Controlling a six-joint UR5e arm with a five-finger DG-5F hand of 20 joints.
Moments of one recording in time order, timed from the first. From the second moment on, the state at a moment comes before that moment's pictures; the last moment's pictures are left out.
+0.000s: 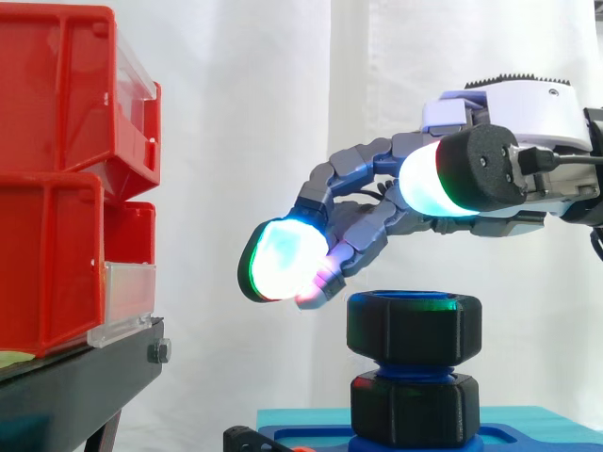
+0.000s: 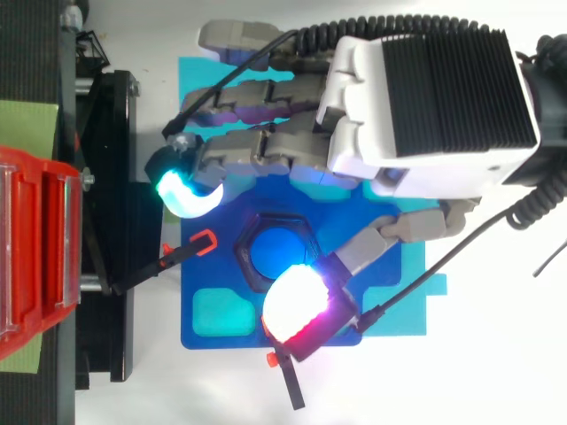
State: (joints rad) arm 0.09 -2.21 -1.23 -2.76 -1.61 -1.16
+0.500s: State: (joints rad) arm 0.14 -2.21 -1.23 -2.77 -1.56 -1.15
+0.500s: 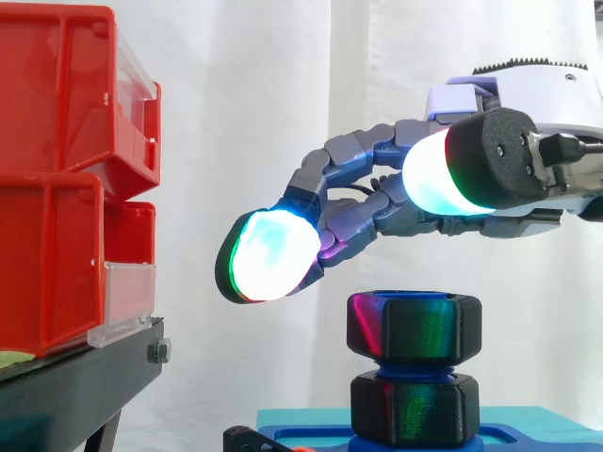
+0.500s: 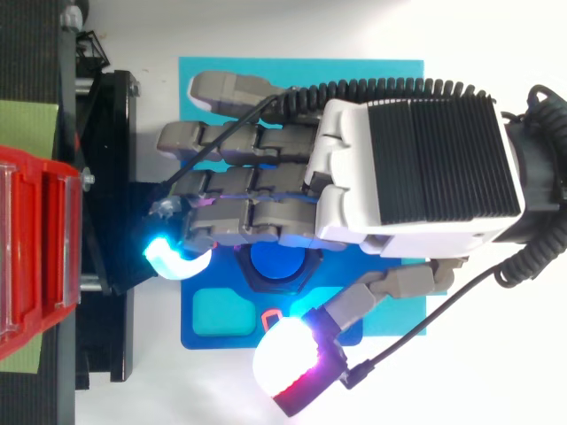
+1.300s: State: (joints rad) arm 0.15 -2.21 -1.23 -2.80 -1.55 -1.16
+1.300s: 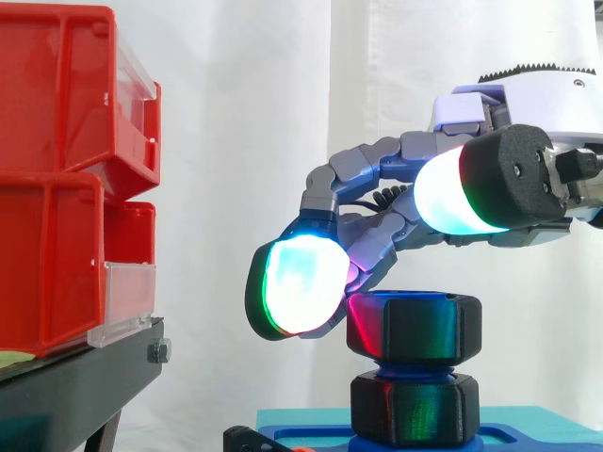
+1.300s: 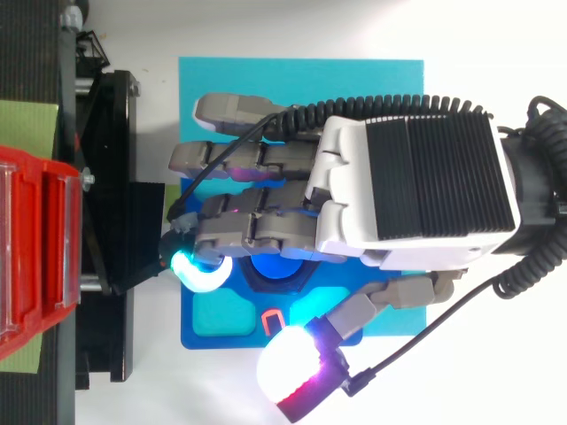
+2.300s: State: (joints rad) arm 0.12 -2.21 -1.27 -2.77 -1.57 -1.16
